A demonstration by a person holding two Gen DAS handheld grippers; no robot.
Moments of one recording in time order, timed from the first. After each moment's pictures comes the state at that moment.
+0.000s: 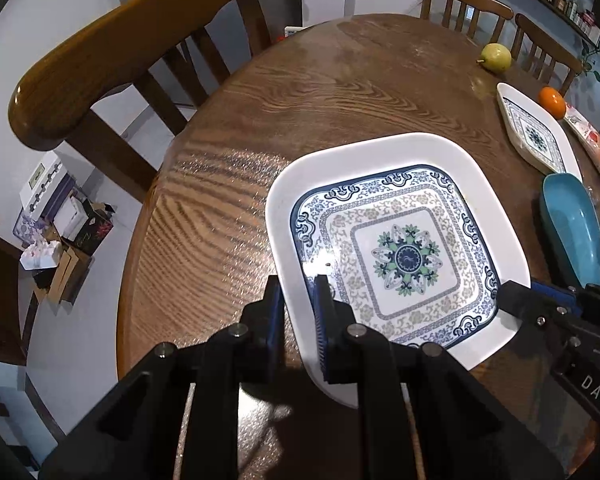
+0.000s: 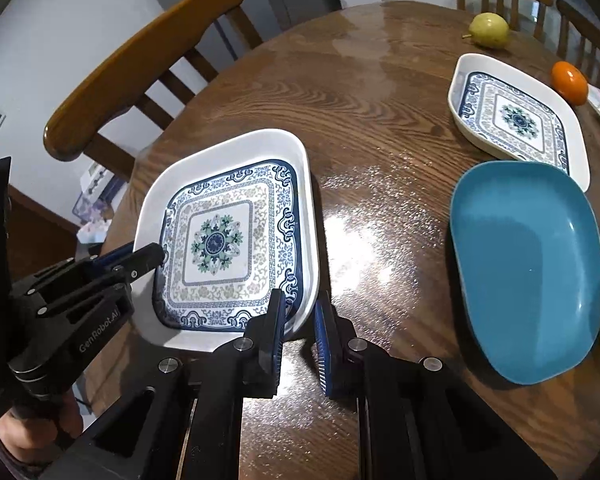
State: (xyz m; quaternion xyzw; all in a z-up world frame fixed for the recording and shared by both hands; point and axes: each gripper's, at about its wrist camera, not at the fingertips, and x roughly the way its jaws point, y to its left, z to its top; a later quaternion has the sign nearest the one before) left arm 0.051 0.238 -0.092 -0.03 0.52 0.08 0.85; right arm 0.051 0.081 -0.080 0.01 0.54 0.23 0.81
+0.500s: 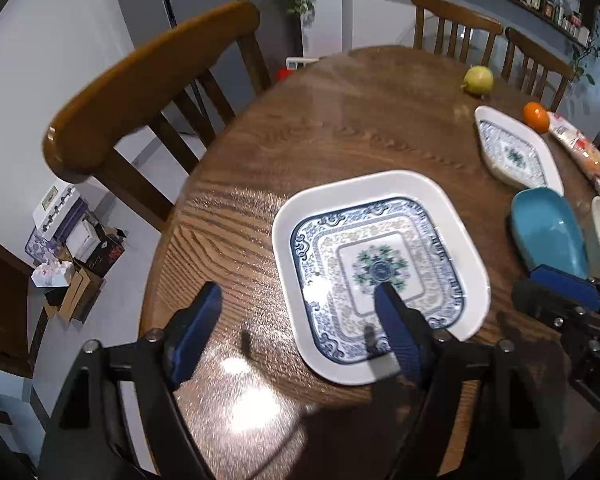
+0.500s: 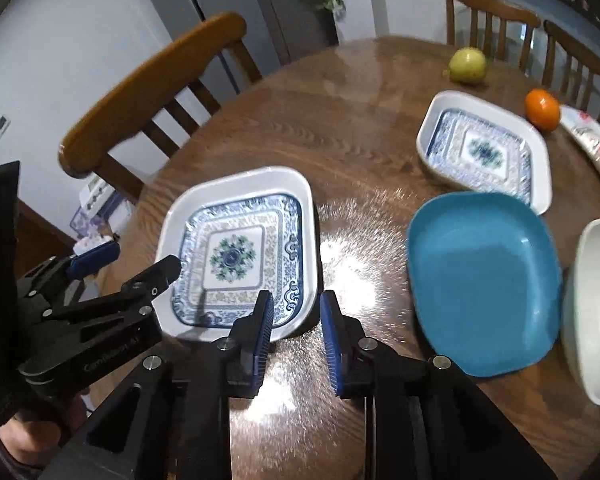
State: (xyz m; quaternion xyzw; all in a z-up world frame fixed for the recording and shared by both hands) left arm 0.029 0.215 -0.049 -0.01 0.47 0.09 0.88; right arm 0.028 0.053 -0.035 0.00 0.49 0.23 0.84
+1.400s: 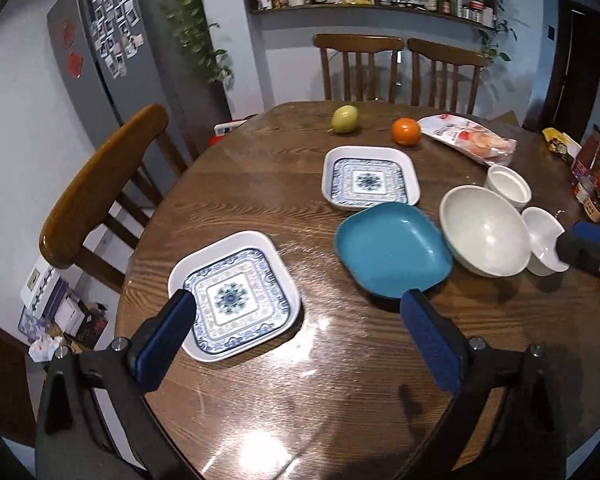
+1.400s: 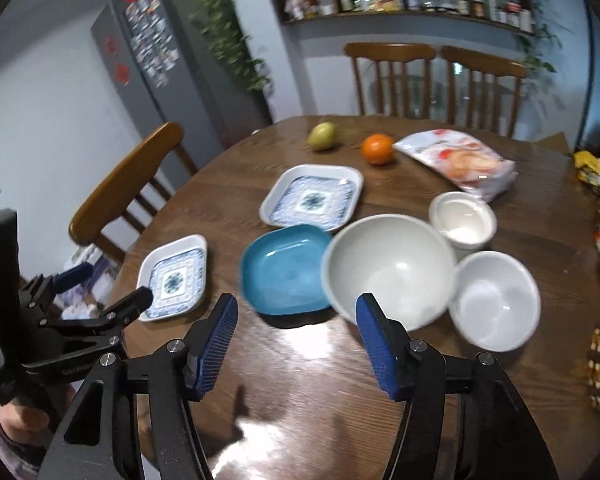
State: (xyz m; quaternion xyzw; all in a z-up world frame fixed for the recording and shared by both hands) left arm -0.024 0.082 0.027 0.06 0.40 -0.01 0.92; right arm -0.048 -0.126 0.054 0.06 0.40 0.13 0.90
